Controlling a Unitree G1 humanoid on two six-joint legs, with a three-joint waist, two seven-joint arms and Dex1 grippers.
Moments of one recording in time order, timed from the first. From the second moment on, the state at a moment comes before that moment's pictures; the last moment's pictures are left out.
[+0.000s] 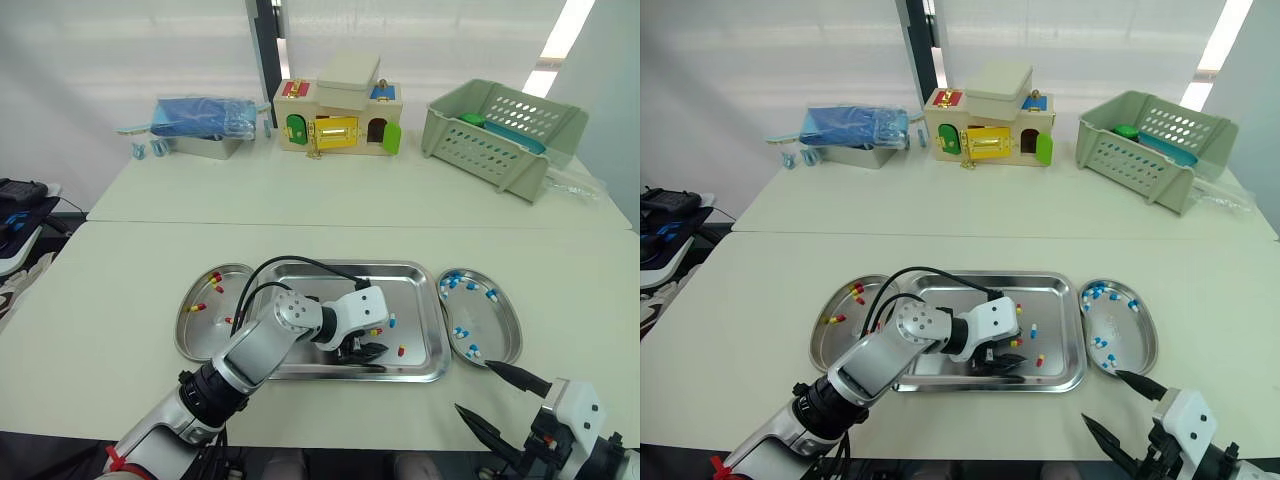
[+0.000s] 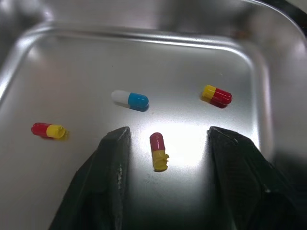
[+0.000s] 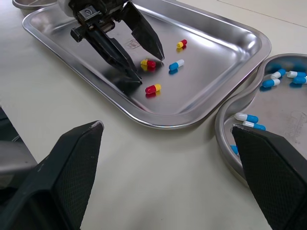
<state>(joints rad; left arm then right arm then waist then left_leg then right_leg) -0.56 0.44 -0.60 -0.22 -0.02 0.69 -0.88 0.73 -0.51 -0.31 -0.70 0.38 0.11 0.84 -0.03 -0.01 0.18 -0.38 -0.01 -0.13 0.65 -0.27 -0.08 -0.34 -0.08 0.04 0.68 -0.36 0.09</state>
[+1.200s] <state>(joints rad) -0.40 0.77 -0.10 -0.41 -0.25 0.97 -0.91 0.70 -0.64 -0.25 -0.71 0.45 0.07 0.96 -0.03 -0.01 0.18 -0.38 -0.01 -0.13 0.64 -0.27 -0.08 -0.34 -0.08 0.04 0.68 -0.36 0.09</state>
